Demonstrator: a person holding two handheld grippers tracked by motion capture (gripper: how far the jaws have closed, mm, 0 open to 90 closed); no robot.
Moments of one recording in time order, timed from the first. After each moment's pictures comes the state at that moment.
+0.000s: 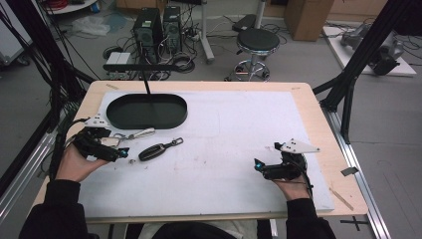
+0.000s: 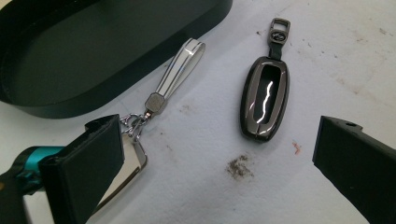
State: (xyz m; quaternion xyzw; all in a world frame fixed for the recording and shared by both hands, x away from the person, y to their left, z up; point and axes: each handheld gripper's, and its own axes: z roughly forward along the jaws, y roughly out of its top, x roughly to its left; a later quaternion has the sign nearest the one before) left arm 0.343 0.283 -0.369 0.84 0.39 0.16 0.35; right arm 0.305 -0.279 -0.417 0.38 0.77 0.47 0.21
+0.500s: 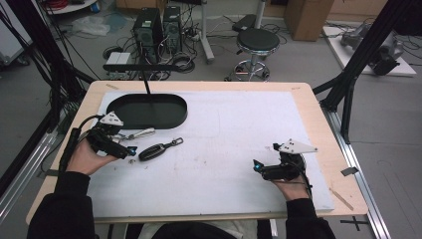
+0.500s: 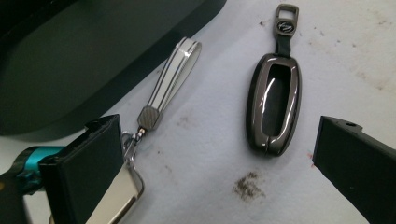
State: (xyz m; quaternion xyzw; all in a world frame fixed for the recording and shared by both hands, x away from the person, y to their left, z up) left arm 0.365 0.260 -0.376 0.87 0.36 0.16 0.31; right arm 0.305 -0.277 -0.419 0.38 0.77 0.46 0.20
